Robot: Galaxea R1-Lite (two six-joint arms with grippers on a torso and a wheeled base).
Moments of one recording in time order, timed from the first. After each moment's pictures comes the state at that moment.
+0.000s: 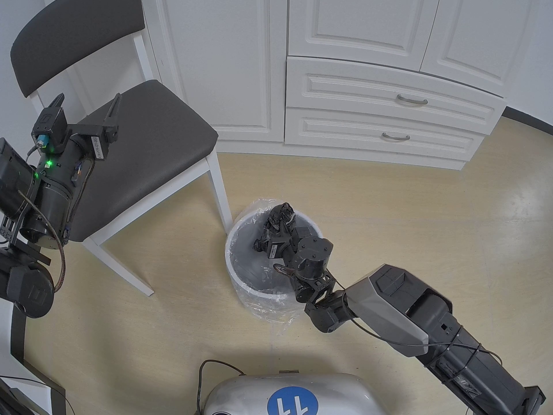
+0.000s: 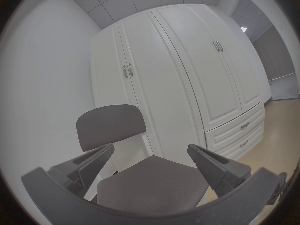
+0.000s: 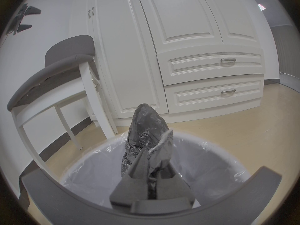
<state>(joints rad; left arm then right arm) -0.26 1.61 -0.63 -1.52 0.27 0.42 0.64 2.93 -1.90 -1.20 -0.42 0.09</state>
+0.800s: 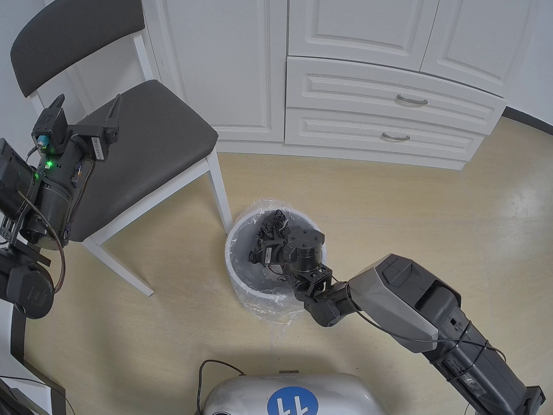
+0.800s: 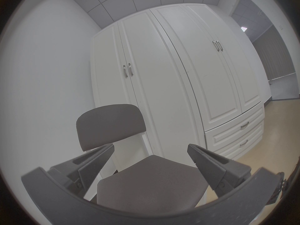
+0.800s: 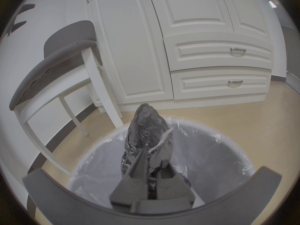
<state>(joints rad) -0.26 1.60 -0.63 -1.52 0.28 0.42 0.66 2.85 -1.85 -0.97 -0.38 0.15</state>
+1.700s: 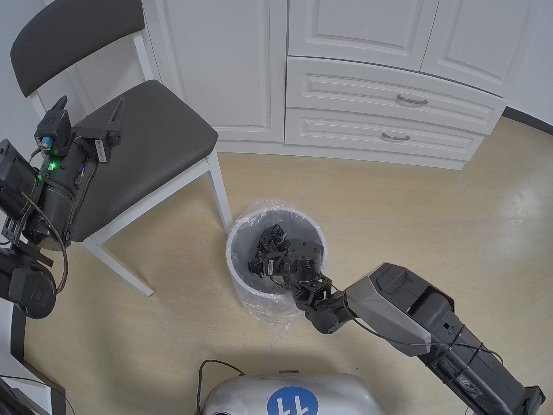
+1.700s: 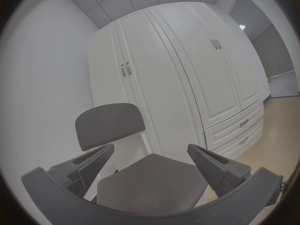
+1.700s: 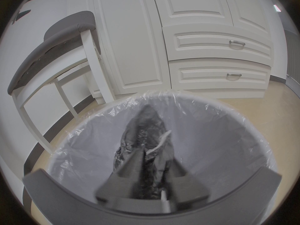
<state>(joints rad) -0.26 1.62 -0.63 -1.52 0.27 0.44 0.65 2.90 -1.85 -0.98 -0.38 0.14</state>
